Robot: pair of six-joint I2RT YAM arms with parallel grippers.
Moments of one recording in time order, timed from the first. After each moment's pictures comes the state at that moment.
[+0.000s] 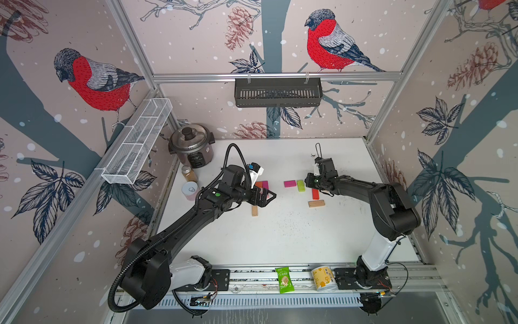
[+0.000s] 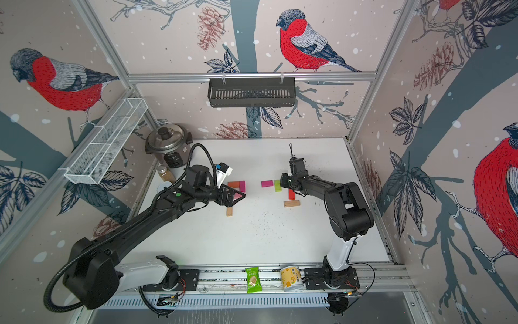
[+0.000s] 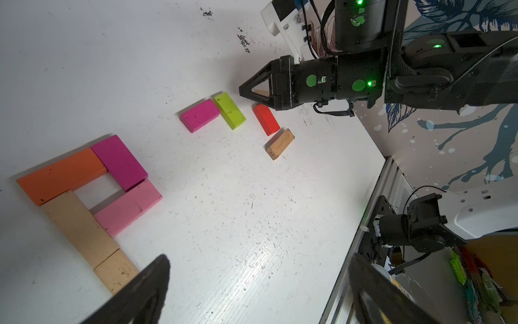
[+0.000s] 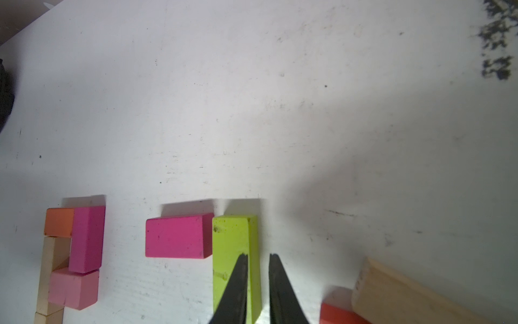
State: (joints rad) left arm -0.50 1.24 0.88 -0.30 0.54 -0.25; right arm 0.34 1.80 0.99 -0.04 -0.18 0.44
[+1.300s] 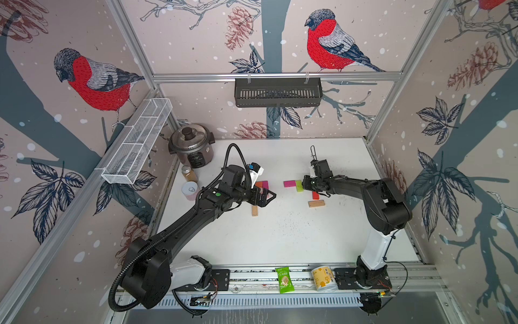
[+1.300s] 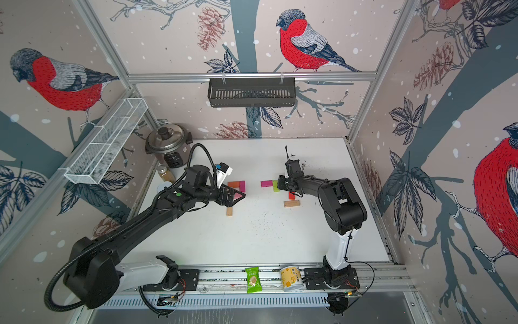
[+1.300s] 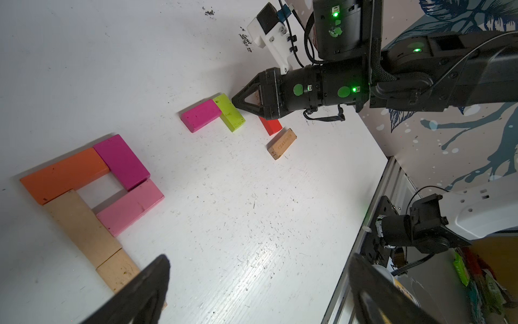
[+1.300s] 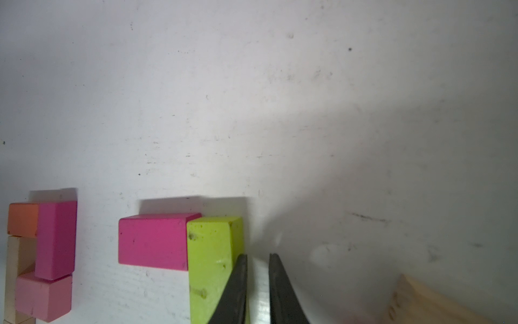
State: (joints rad) left arm -0.50 1.25 0.88 -0.30 0.54 -0.25; right arm 0.37 1.87 1.02 -0.06 -0.17 0.44
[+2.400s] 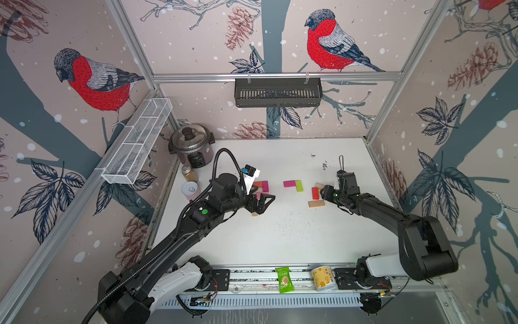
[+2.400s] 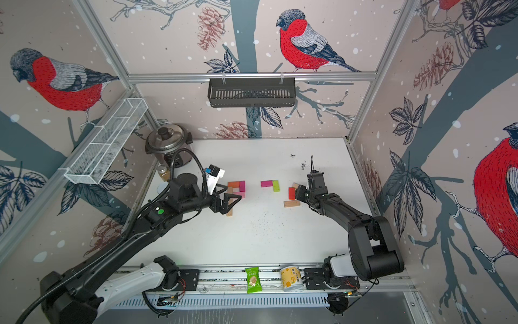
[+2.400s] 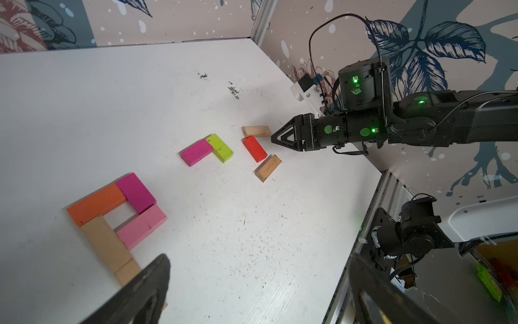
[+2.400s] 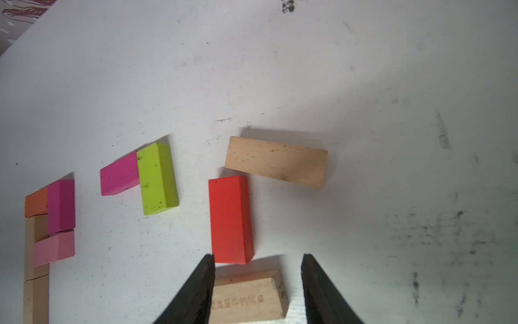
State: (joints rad) left arm -0.61 0.94 0.79 -0.31 0.37 -0.26; right arm 0.21 1.43 0.65 -0.11 -0.13 0.50
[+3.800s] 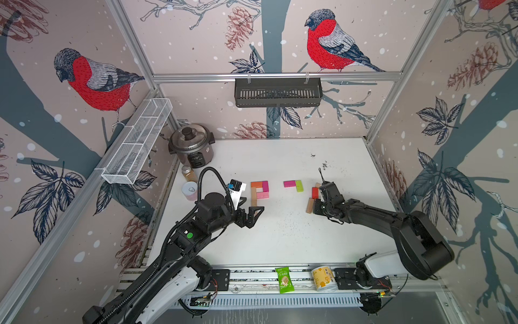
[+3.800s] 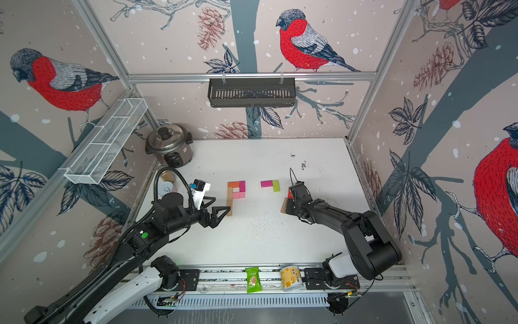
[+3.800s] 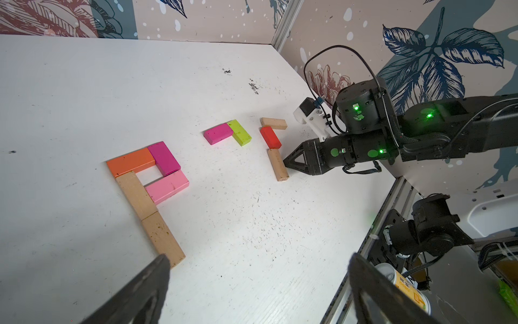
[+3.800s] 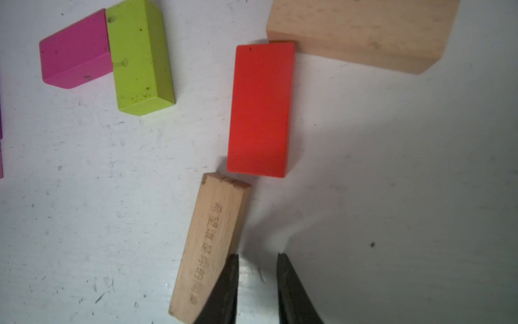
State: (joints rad) left arm -0.61 0.68 0.63 -0.36 0.28 -0.31; right arm 0.46 1.42 0.59 -0.18 0.02 0.55
